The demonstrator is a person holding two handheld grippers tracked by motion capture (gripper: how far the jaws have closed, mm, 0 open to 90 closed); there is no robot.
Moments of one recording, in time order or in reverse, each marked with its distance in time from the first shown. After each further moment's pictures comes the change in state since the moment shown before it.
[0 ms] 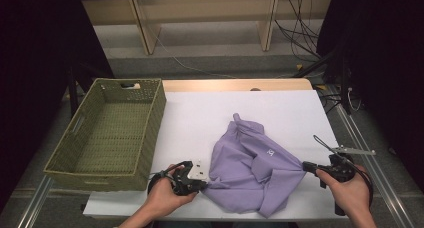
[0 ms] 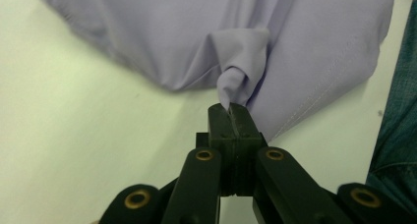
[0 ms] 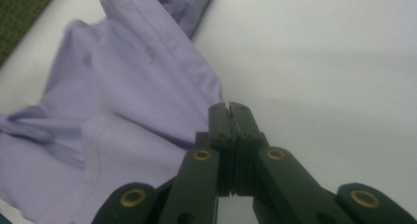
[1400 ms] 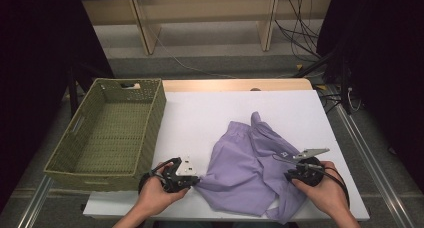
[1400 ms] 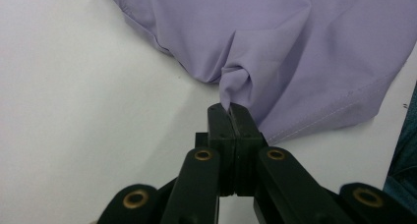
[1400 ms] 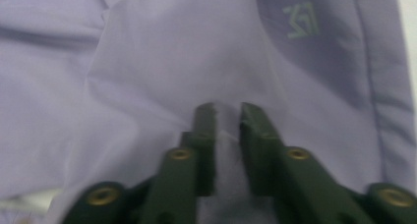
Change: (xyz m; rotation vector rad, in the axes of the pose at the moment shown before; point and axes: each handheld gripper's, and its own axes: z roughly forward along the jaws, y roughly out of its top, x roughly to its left) left arm 0.010 -0.009 -0.013 -0.035 0.049 -0.041; right arm 0.039 -0.002 0.043 0.237 -0.080 -0.379
